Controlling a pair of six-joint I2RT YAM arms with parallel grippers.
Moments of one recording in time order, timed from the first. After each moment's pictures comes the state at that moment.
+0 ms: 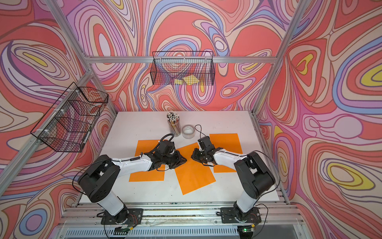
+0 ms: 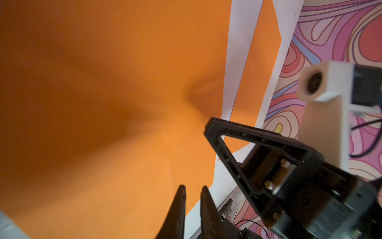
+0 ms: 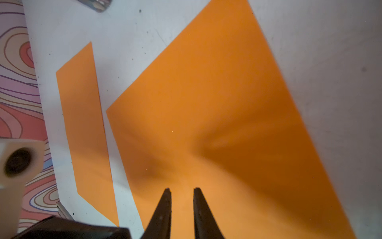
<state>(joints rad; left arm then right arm) -0.69 1.68 0.84 0.06 0.40 -1.24 0.51 1.64 0.86 -0.14 -0.28 0.77</state>
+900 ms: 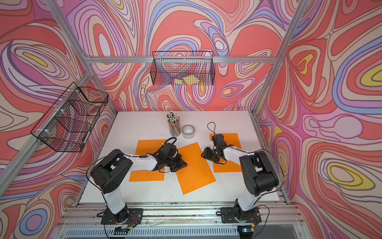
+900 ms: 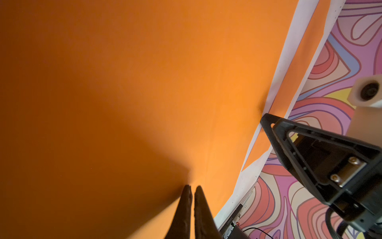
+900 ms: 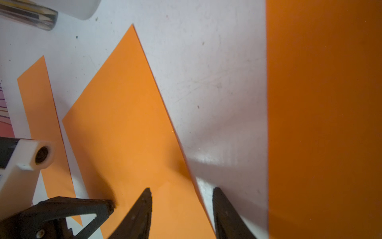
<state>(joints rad) -0.69 1.82 0.84 0.12 0.43 -1.26 0.28 1.67 0.84 -0.25 -0.37 0.52</state>
